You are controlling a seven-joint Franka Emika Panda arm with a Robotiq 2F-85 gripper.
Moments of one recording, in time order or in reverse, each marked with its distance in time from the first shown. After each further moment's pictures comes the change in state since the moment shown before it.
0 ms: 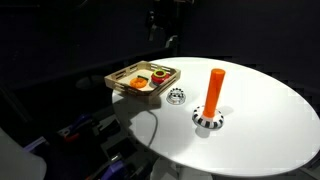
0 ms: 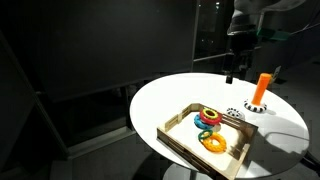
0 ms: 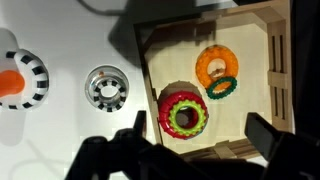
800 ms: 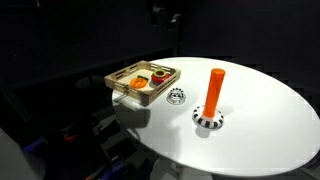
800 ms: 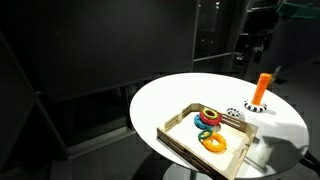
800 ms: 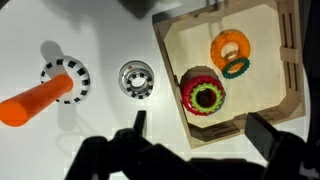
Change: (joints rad) arm -0.004 -0.185 -0.021 -0.084 -0.082 0.016 0.151
